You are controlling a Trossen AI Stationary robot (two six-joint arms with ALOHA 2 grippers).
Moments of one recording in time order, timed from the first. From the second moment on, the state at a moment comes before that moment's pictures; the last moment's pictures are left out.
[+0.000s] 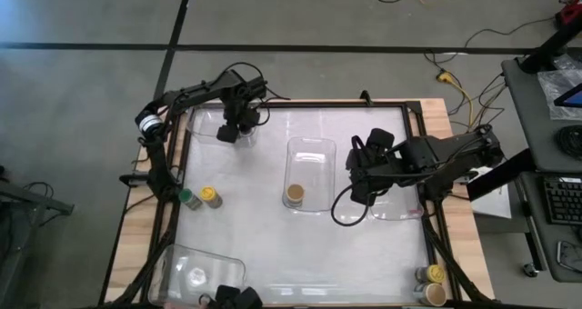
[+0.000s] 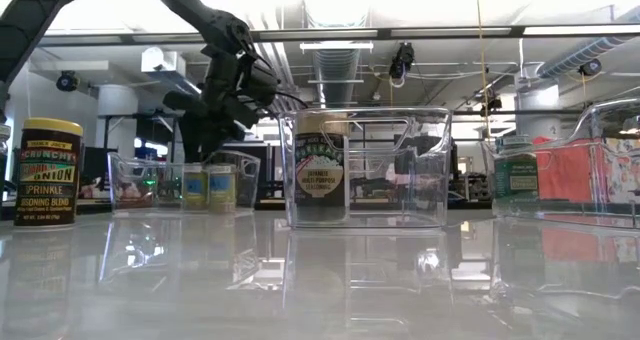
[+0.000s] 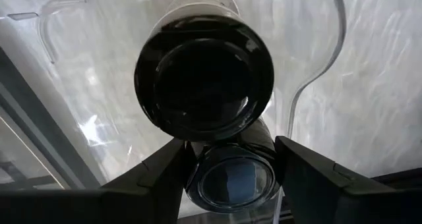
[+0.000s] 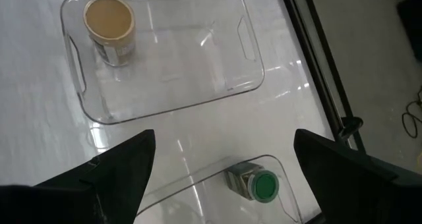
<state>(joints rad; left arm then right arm) 0.70 1.90 1.53 -1.35 -0.10 0.88 0.31 1.56 1.81 -1.55 0.50 0.52</state>
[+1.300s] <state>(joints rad) 0.70 1.86 1.53 -1.33 -0.10 0.76 0.31 1.56 1.81 -1.53 0.50 0.52</state>
